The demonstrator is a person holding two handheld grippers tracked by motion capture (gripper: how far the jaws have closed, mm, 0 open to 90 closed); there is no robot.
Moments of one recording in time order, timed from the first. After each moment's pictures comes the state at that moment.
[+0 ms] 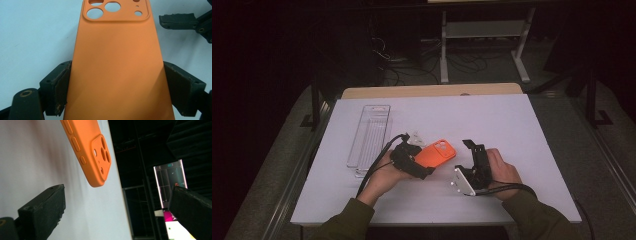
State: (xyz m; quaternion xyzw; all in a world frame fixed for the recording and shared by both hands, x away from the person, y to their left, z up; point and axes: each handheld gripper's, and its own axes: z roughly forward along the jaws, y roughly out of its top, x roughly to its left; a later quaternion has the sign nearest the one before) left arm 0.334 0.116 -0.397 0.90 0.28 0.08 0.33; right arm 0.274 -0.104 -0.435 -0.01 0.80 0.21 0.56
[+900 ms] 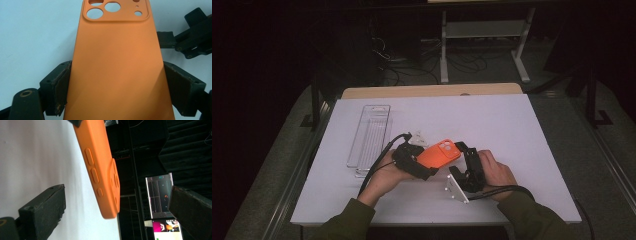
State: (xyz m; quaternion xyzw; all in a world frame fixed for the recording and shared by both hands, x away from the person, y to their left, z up) left arm 0.329 0.110 -0.386 0.90 0.25 0.07 0.34; right arm 0.268 -0.089 -0.436 -0.07 0.78 0.20 0.59
